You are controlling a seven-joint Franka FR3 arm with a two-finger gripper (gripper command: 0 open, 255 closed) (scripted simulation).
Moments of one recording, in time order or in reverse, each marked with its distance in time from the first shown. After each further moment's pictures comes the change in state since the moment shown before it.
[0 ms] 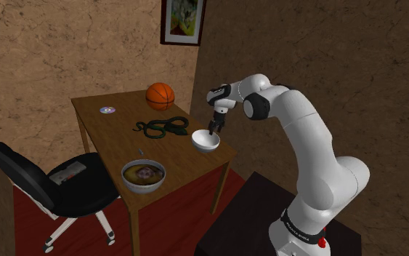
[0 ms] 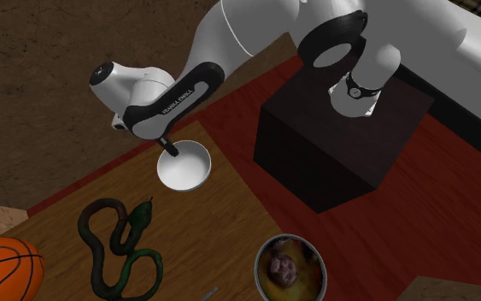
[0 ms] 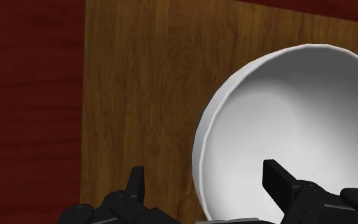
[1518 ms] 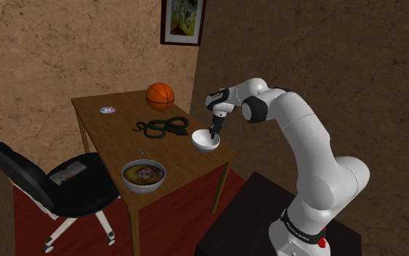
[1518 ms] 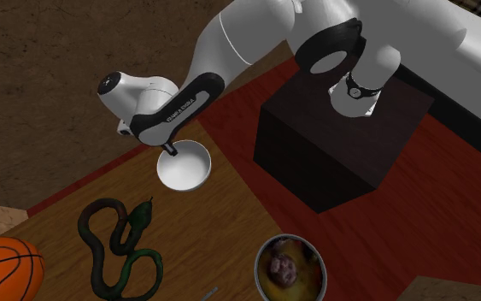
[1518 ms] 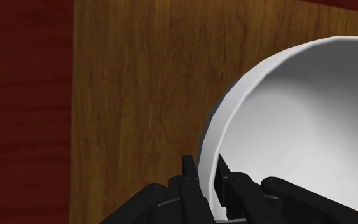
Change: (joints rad) arm -0.001 0.044 0.010 0.009 0.009 0.038 -0.002
